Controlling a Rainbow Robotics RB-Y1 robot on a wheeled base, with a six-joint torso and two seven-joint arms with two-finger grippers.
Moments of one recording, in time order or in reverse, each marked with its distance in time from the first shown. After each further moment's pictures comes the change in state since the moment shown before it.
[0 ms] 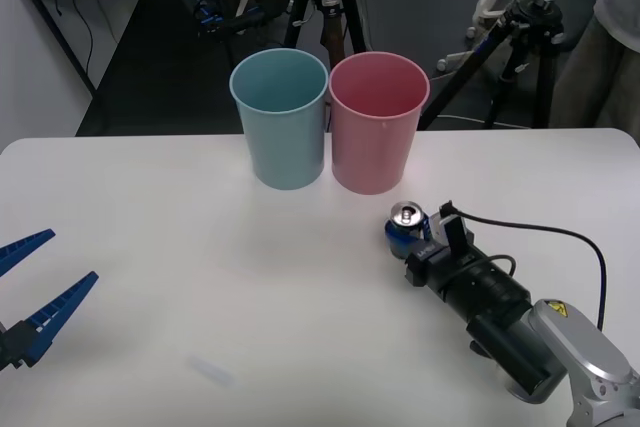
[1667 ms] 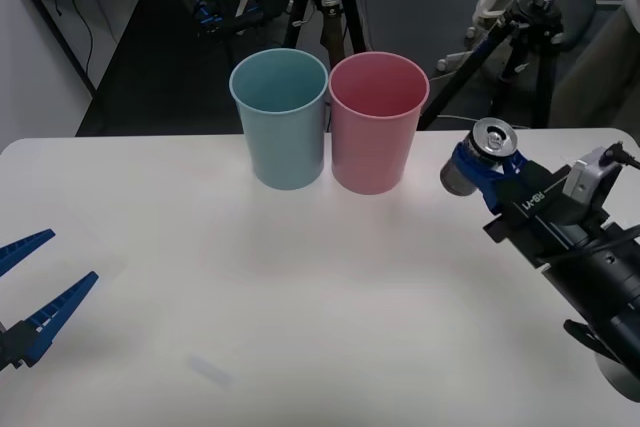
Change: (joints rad) right arm 0.226 -0.153 -0.236 -0.548 -0.218 -0.179 -0.108; left arm 0.000 0.000 0.000 0.000 0.000 0.000 0.000
